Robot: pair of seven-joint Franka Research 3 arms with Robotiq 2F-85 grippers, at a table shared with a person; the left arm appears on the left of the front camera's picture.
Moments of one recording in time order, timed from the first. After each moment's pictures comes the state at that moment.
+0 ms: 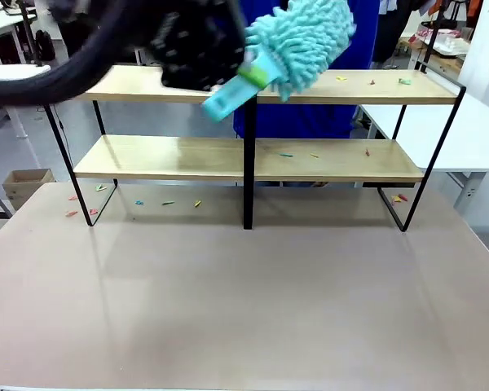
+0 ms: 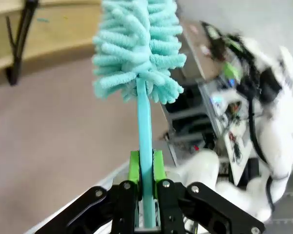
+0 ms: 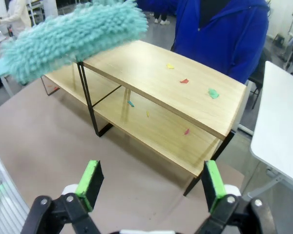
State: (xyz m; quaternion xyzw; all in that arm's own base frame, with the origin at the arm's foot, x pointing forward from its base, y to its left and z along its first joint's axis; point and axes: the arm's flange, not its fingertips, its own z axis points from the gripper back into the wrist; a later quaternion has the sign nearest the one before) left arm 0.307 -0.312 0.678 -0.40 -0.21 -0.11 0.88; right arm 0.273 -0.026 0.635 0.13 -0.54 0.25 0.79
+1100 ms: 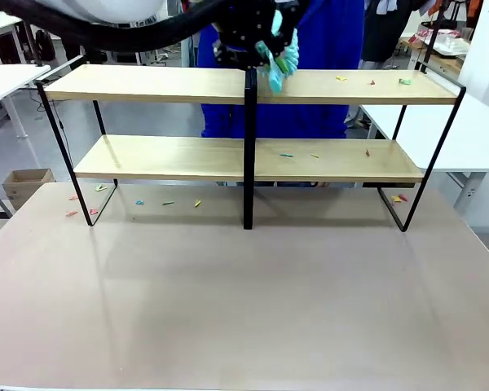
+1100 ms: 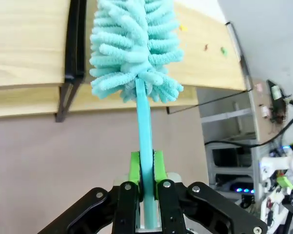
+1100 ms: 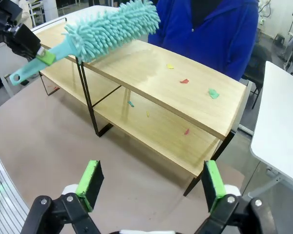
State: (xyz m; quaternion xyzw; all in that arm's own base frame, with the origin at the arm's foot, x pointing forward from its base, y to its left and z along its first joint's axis) left arm 0.387 -0.392 0.670 -0.26 -0.27 0.01 0.93; right arm 0.273 -0.026 0.635 0.13 -0.54 0.25 0.79
